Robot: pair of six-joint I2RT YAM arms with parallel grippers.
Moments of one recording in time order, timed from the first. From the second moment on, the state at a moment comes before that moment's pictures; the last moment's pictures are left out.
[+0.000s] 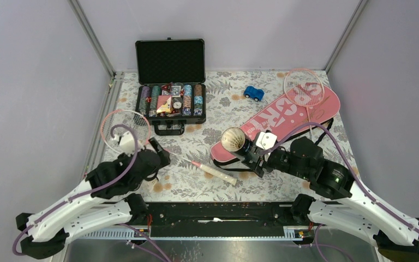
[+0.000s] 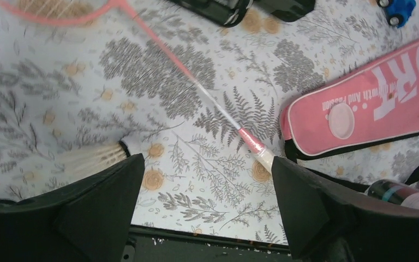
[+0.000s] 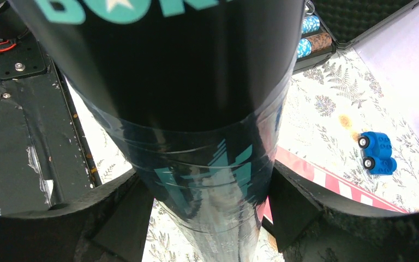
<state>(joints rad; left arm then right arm) -1.00 0.69 0.91 -1.14 -0.72 -1.19 0.96 0.65 0.88 -0.54 -0.06 -0.28</state>
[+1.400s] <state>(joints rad) -0.51 0.64 0.53 -1.15 -0.49 -1.46 0.96 0.68 0.88 -0.54 -0.06 -0.28</state>
